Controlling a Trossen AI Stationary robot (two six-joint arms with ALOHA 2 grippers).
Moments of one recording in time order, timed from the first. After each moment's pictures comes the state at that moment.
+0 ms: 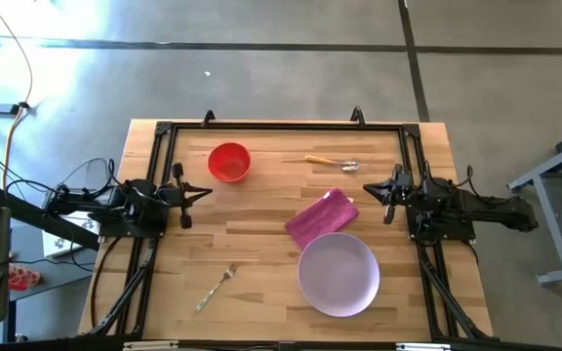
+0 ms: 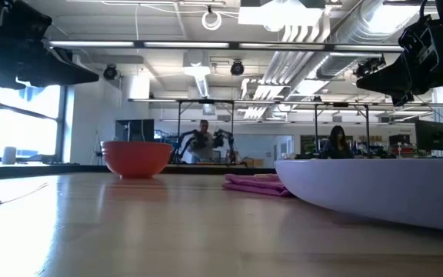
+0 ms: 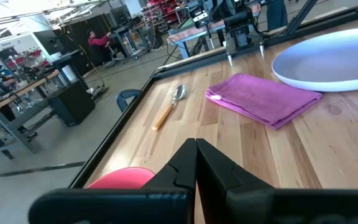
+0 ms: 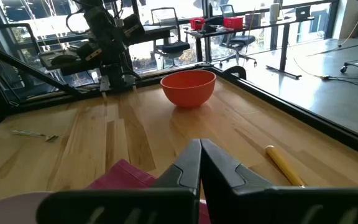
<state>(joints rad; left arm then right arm) 0.04 0.01 0.09 -0.23 -0.33 0.34 -0.07 0.01 0.08 -0.17 0.21 0.13</state>
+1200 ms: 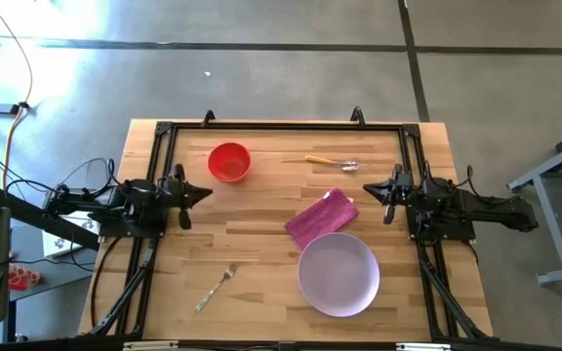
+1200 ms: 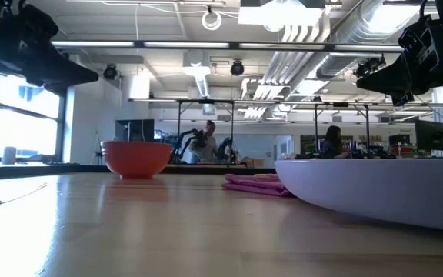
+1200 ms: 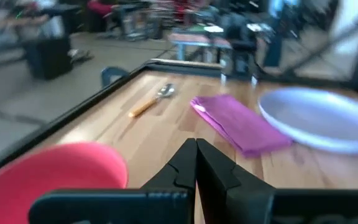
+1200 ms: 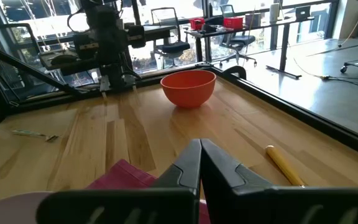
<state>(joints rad) 0.04 0.01 0.09 -0.23 -0.35 -0.09 -0.07 0.01 0.08 -0.17 0.21 0.13</state>
